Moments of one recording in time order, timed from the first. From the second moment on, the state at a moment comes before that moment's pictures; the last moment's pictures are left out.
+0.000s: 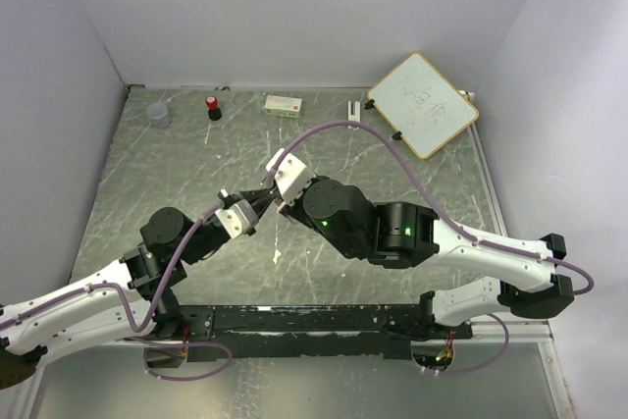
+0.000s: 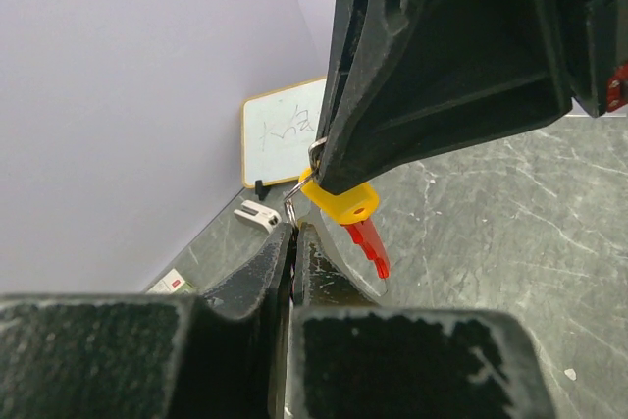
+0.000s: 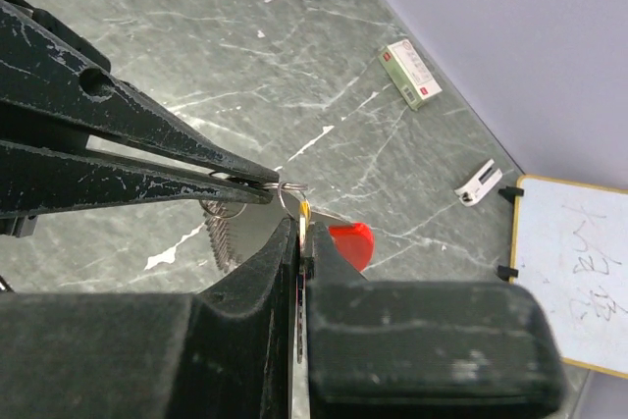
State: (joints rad) left arm -1.04 0.70 0.60 0.34 -0.05 0.40; right arm 1.39 1.26 1.47 -0.60 0.68 -0.18
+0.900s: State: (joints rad) left arm -1.03 0.57 0.67 0.28 -0.13 0.41; right arm 1.40 1.27 1.29 -0.25 1.18 -0.52
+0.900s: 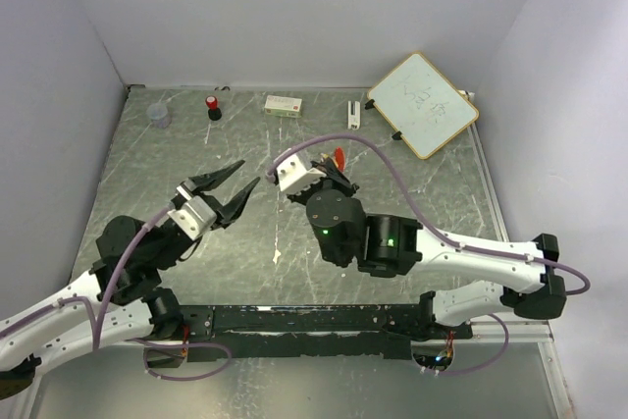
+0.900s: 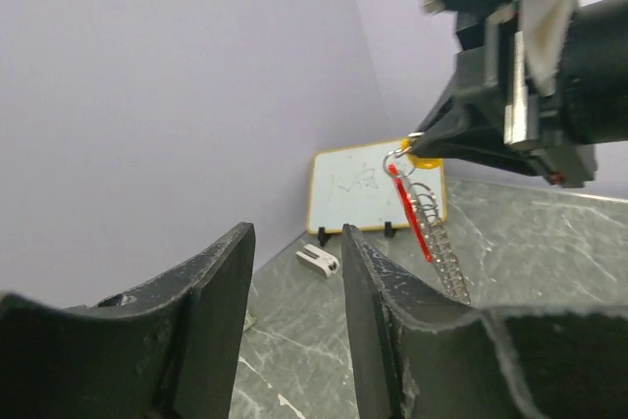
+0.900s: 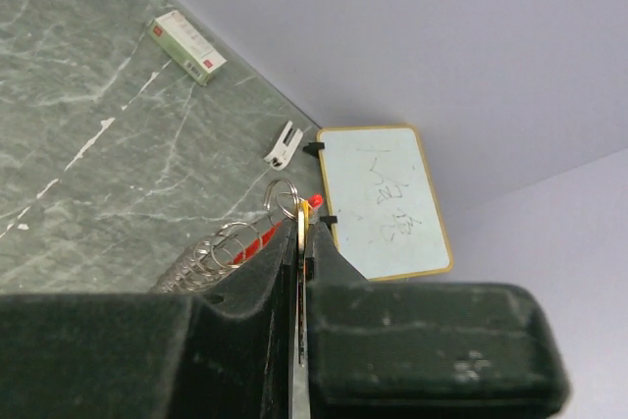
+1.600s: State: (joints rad) left arm -1.03 0.63 0.69 0.33 -0.09 0.41; right arm 1.40 1.01 1.27 -0.23 0.75 -0.52
